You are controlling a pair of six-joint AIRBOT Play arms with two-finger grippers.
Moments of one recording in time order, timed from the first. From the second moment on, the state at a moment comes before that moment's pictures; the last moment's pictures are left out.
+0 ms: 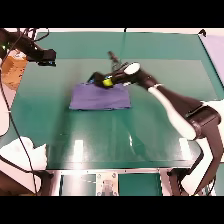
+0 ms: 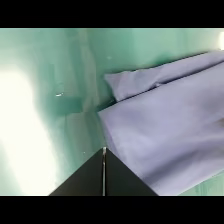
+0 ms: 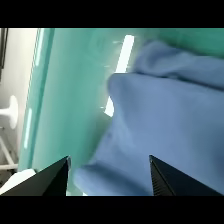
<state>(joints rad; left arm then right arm) 0.04 -1.78 2.08 1.28 -1.51 -1.39 0.42 -1.92 1.71 -0.53 0.89 1.39</state>
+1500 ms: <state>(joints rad) 0.04 -1.78 2.08 1.29 -1.56 -1.42 -0.13 -1.69 1.83 -0.60 1.33 1.50</state>
